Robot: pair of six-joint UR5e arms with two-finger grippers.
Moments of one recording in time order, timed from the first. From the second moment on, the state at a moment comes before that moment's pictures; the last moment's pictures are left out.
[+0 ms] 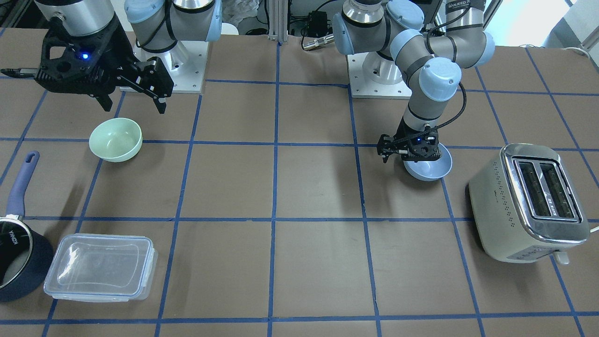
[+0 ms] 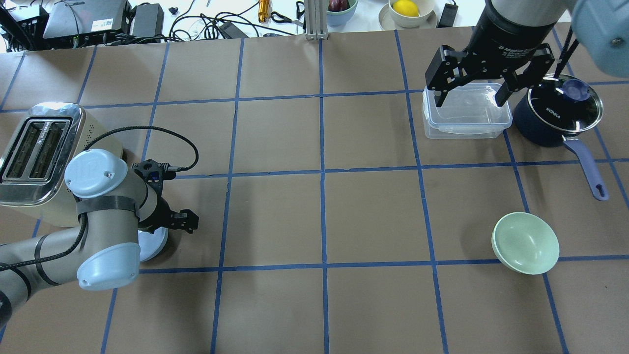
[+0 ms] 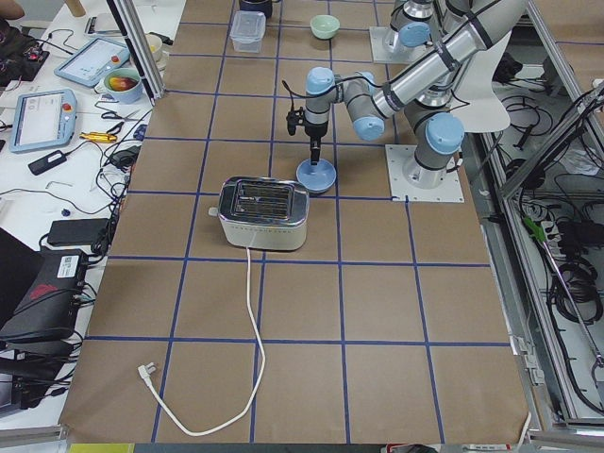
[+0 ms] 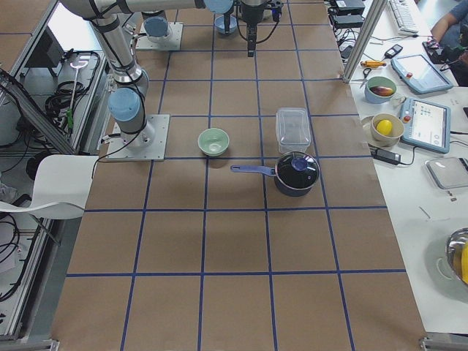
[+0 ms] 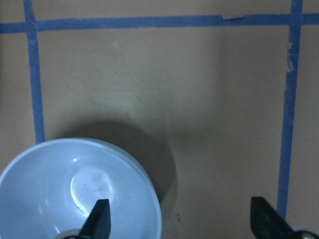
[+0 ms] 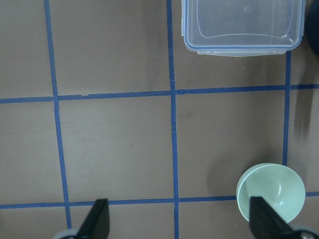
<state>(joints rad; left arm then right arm) -1.35 -1.57 -2.39 -0.71 1.64 0.24 1.58 -1.58 1.51 -1.51 -1.56 0.04</state>
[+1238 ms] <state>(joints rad) -1.74 -1.68 -2.07 -0.82 1.53 -0.24 1.31 -1.57 1.52 -1.48 -1.58 -0.34</state>
